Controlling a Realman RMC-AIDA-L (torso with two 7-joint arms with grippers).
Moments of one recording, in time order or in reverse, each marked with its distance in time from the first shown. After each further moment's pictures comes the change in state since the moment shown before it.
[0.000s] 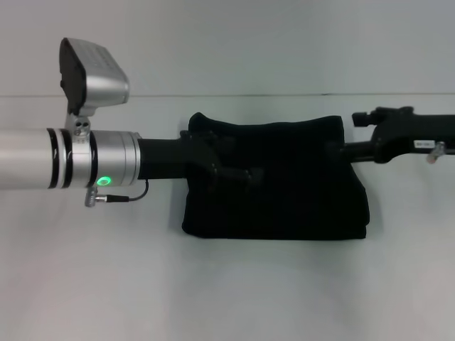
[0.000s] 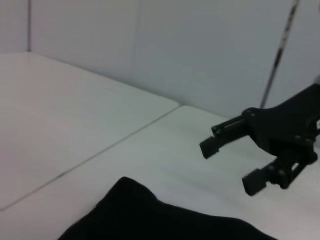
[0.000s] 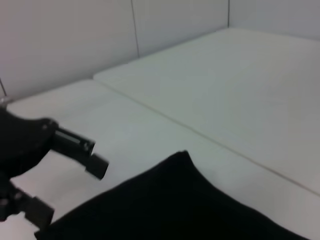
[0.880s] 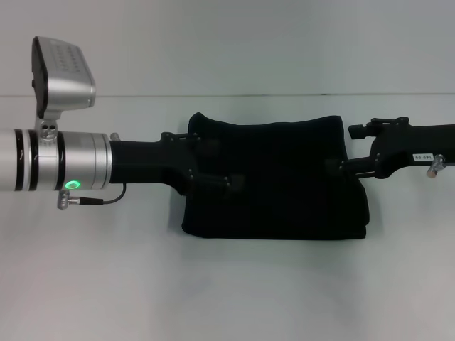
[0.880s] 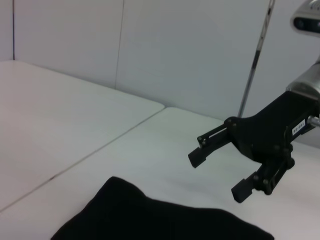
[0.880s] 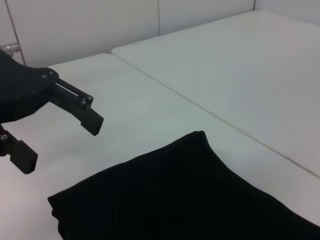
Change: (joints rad) left arm 0.021 0.041 -0.061 0.009 0.022 0.125 0.057; right arm 0.008 -0.009 -0.012 0.027 -0.033 -0.021 -0.078
